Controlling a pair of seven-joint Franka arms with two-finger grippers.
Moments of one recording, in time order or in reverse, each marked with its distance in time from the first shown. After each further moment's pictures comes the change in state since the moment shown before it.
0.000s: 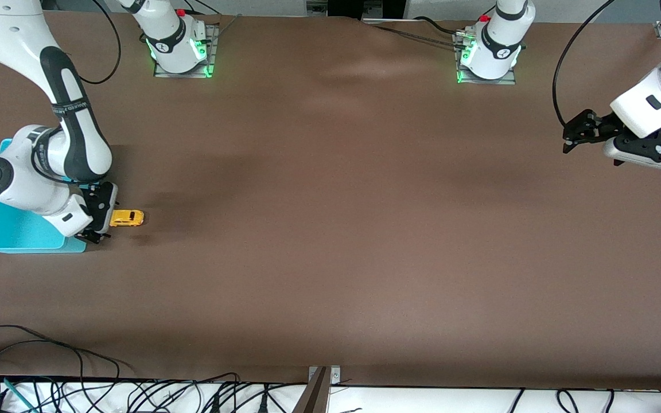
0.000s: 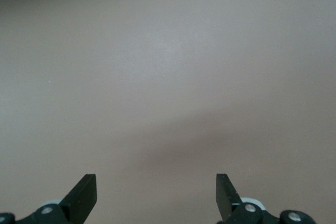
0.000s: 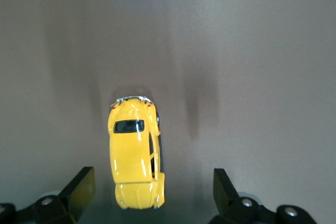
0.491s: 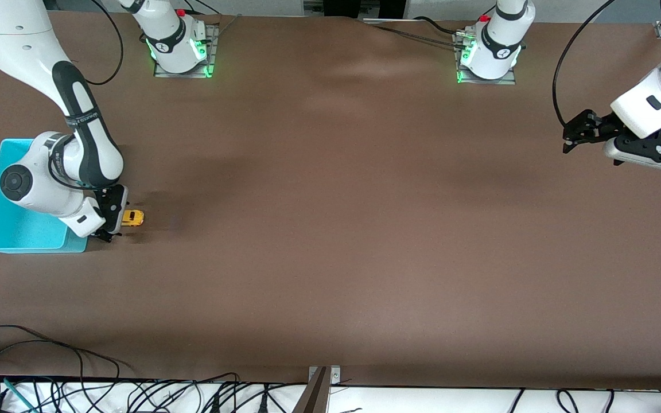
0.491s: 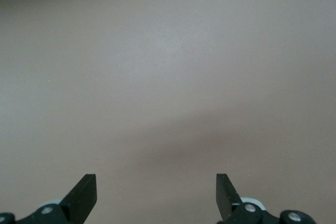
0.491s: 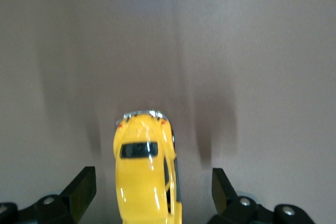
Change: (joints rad) left arm 0.000 0.000 0.000 0.000 -0.003 -0.001 -0.006; right arm 0.000 0.035 0.015 -0.021 0.035 0.024 0.000
